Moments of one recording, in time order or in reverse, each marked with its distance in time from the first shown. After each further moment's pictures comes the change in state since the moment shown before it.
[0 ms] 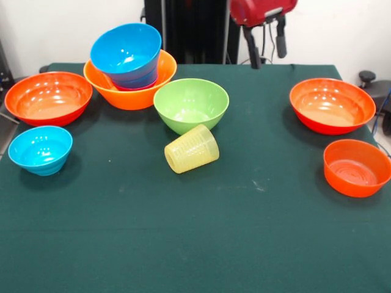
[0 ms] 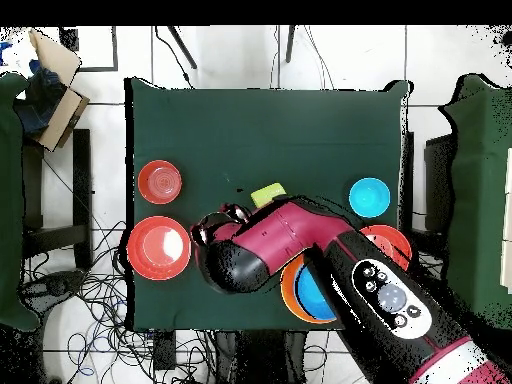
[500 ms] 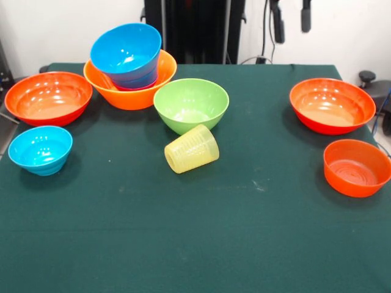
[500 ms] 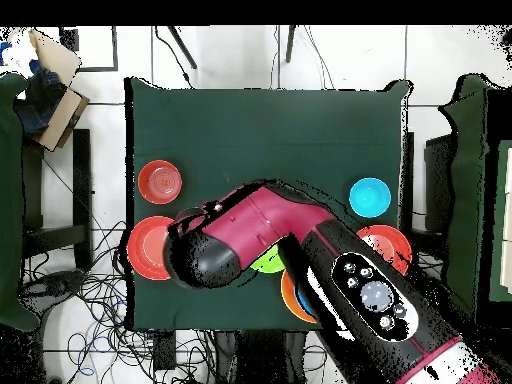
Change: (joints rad) arm 0.019 -0.071 0.104 -0.038 0.100 0.186 0.000
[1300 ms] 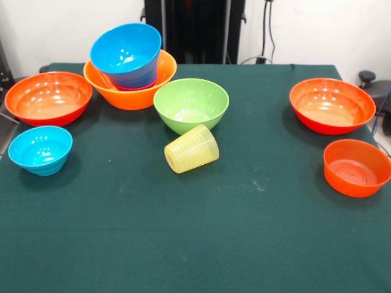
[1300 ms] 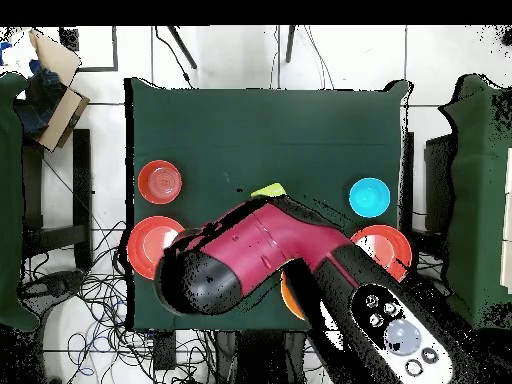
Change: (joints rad) arm -0.121 -0.147 0.190 0.094 0.179 0.125 0.000
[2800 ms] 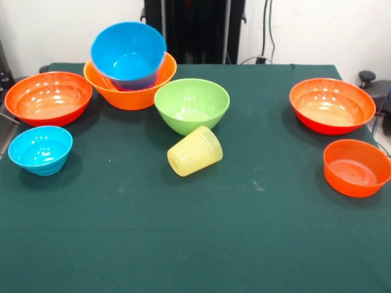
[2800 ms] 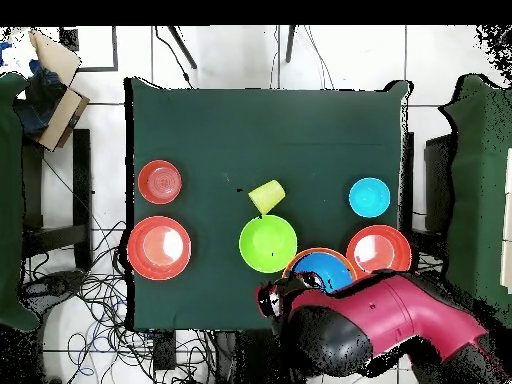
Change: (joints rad) arm -0.506 -0.065 0.278 0.262 0.081 -0.078 0.000
